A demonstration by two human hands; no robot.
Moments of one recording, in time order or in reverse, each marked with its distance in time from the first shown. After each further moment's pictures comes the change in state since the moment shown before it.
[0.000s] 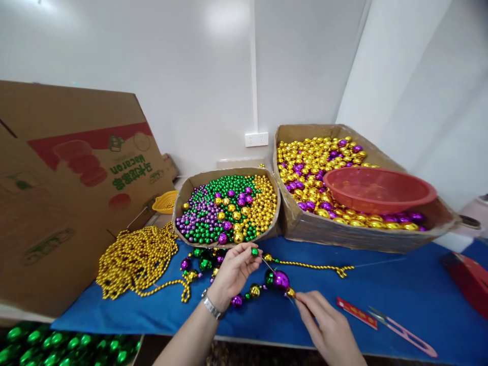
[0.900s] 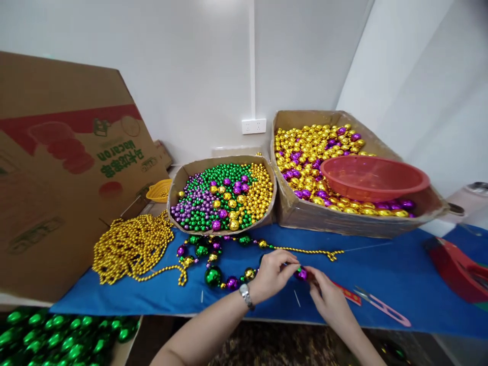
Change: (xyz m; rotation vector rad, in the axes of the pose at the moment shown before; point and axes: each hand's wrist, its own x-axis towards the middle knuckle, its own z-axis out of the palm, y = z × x) left_hand 0.014 -0.081 0.041 0.988 -0.237 0.480; right_hand -0.024 0.064 0.001 0.046 -0.098 0.329
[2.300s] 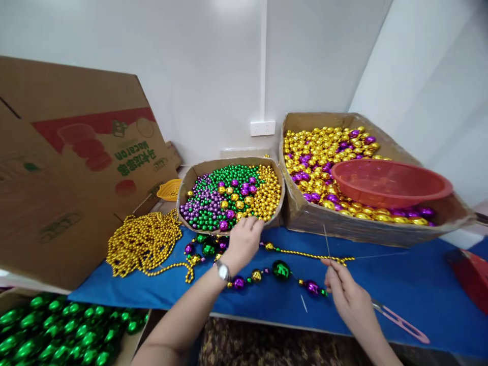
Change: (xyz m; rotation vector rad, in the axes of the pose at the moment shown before) left_hand 0.019 0.022 -0.093 0.989 0.008 0.027; right_hand 0.015 -0.028 -0.028 0.037 0.113 0.148
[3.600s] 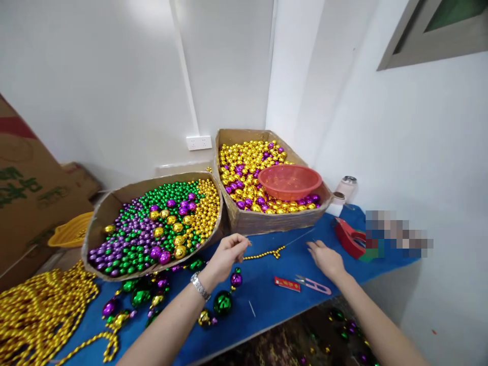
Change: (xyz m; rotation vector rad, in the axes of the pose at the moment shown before) left_hand 0.057 0.080 0.048 -1.534 -0.367 -0.299; right_hand 0.046 0.143 -0.102 -0.873 -0.210 0.340
